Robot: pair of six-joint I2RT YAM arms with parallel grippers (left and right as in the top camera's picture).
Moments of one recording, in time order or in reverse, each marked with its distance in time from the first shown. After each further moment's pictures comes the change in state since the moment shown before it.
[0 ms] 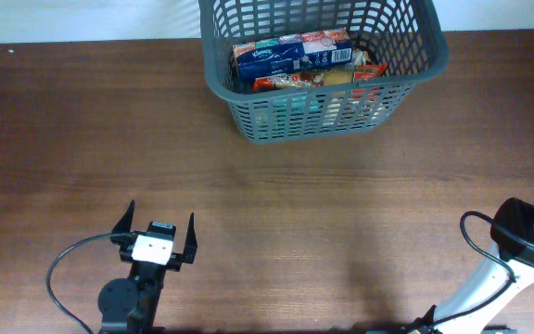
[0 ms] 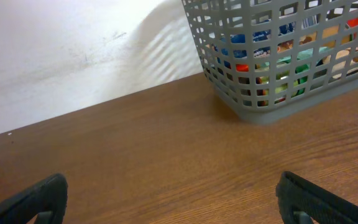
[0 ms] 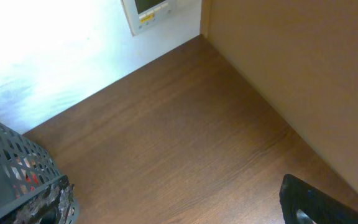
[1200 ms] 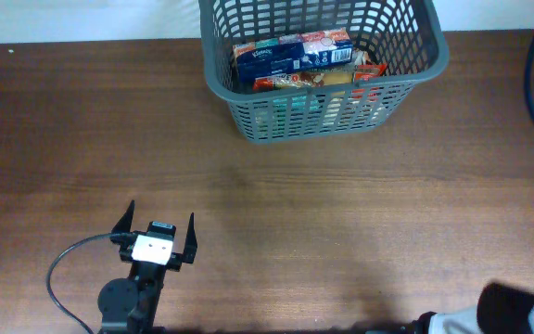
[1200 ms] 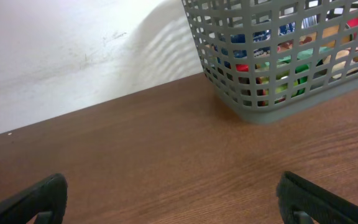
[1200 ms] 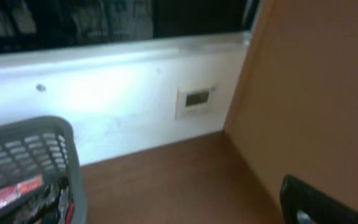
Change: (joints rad) left arm 0.000 0.000 0.000 0.000 0.000 0.000; right arm 0.161 -0.504 -0.626 0.527 0.000 -0.182
